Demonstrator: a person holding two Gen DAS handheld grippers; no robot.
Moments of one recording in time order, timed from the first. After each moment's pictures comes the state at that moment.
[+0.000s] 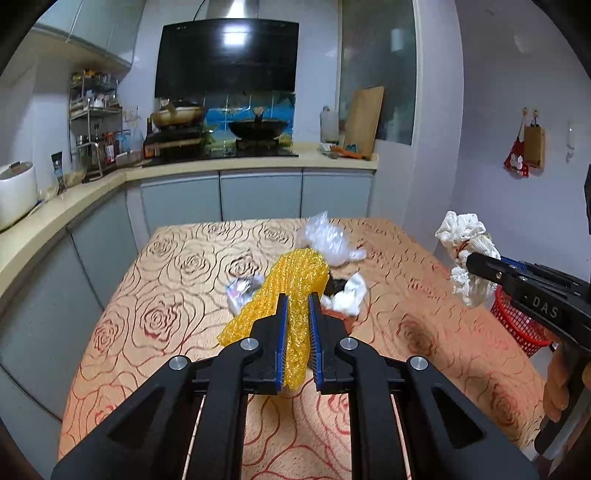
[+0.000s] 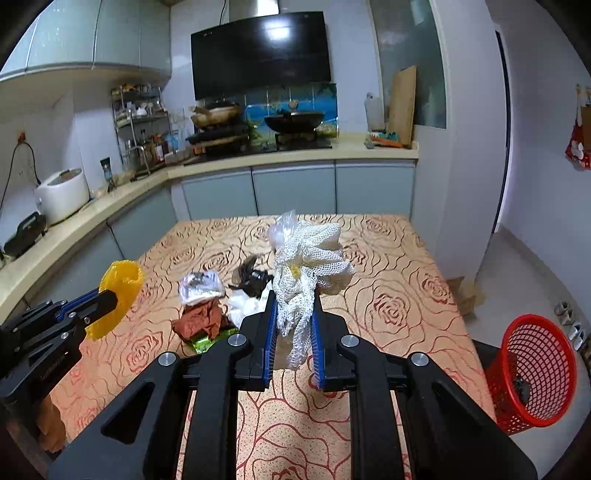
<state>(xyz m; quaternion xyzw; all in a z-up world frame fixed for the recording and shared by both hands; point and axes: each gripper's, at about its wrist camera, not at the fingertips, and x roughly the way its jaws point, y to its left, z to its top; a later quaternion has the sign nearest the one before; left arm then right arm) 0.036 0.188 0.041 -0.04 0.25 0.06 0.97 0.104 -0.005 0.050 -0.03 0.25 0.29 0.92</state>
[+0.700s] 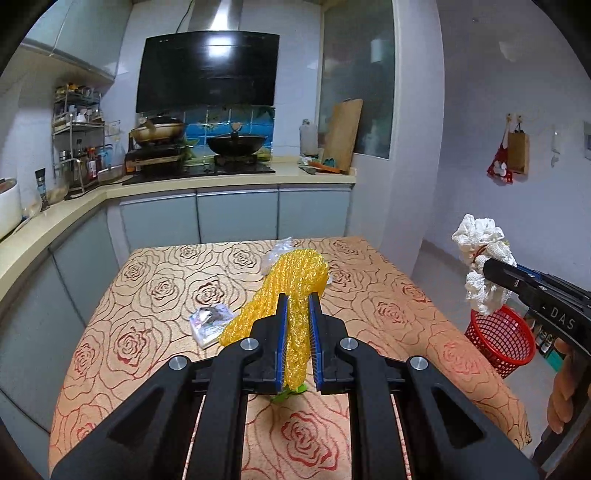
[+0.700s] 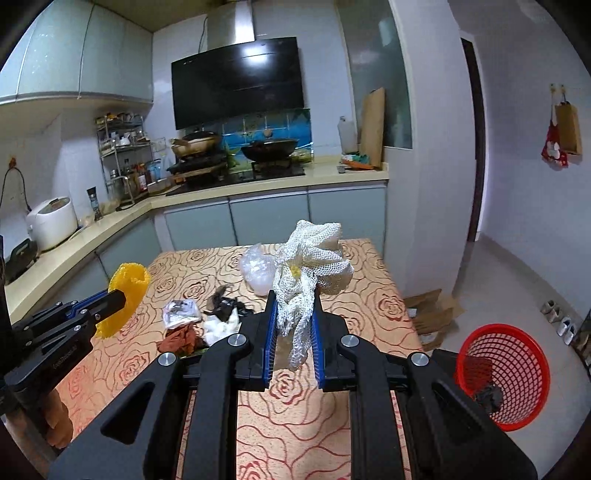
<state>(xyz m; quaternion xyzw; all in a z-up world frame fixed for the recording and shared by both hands) 0.054 0.150 0.066 -0.04 0.22 0.03 0.97 0.099 -0.060 0.076 0.00 0.22 0.24 0.94</state>
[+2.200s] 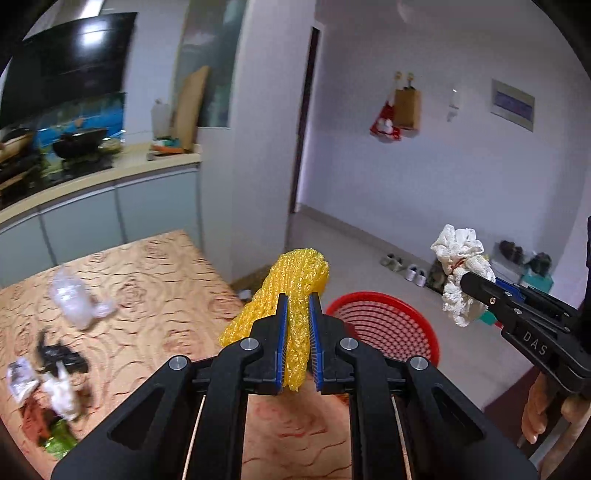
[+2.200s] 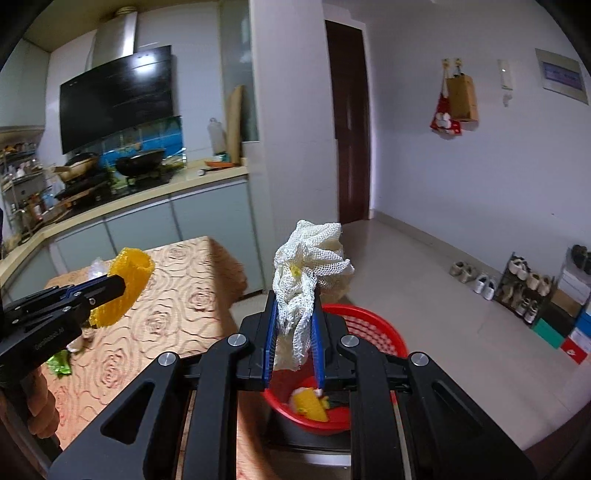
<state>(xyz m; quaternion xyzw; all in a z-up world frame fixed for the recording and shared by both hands) 0.162 -0.070 0.053 0.00 0.27 -0.22 0.94 0.133 -0.248 0.050 0.03 0.24 0.03 0.97</state>
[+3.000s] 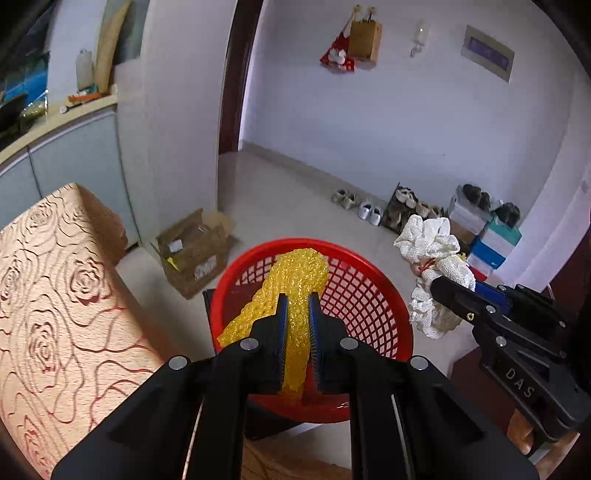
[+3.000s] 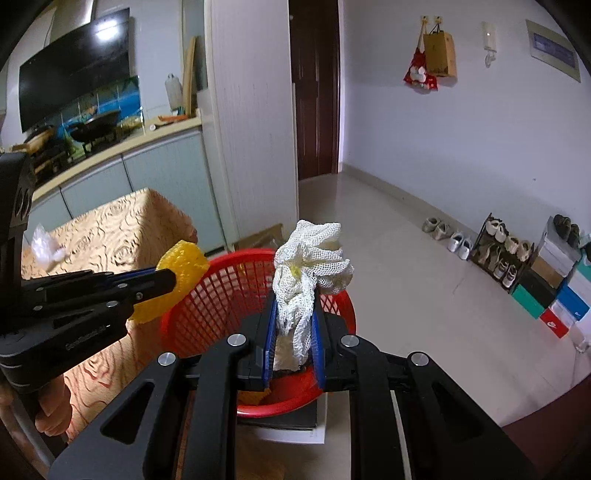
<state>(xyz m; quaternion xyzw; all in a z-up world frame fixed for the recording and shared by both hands) 0.231 -0.189 -0.027 0.02 0.38 -0.31 0.87 0.178 -0.299 -0.021 0.02 0.33 -0.01 0.94</state>
